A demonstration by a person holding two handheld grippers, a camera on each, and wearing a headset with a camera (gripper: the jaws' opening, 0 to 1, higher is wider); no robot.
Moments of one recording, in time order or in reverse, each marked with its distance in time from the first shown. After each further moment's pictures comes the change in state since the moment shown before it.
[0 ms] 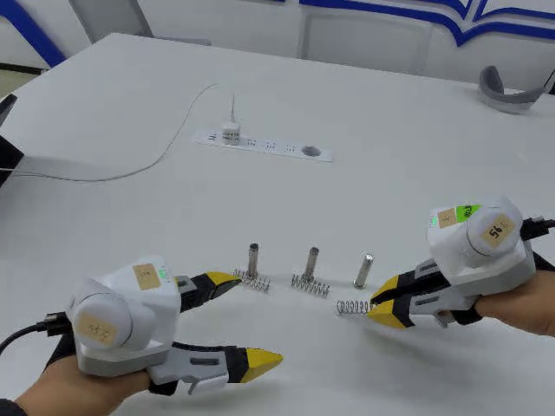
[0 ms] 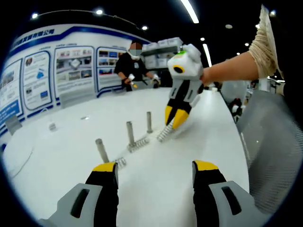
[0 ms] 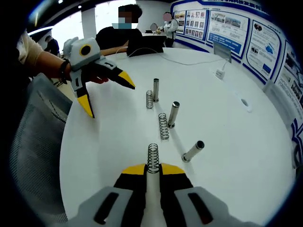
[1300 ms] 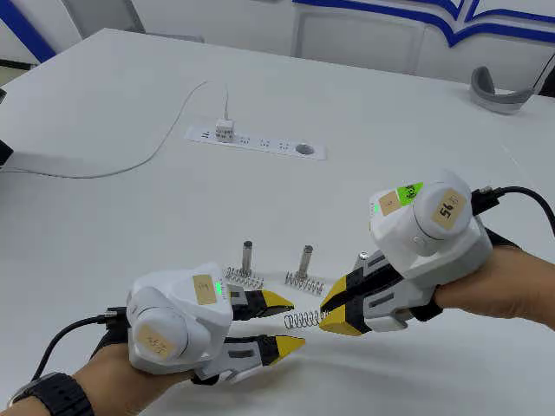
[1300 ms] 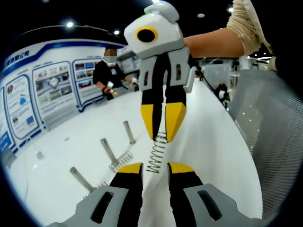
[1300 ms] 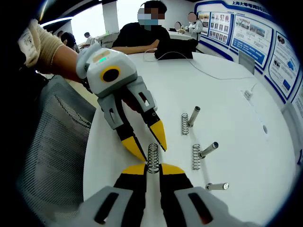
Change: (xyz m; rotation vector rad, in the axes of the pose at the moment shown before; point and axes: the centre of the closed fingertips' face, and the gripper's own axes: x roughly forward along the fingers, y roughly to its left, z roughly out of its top) left arm 0.035 -0.027 0.010 0.214 -0.009 -0.114; right arm 0.007 0.057 0.055 -0.125 0.034 0.155
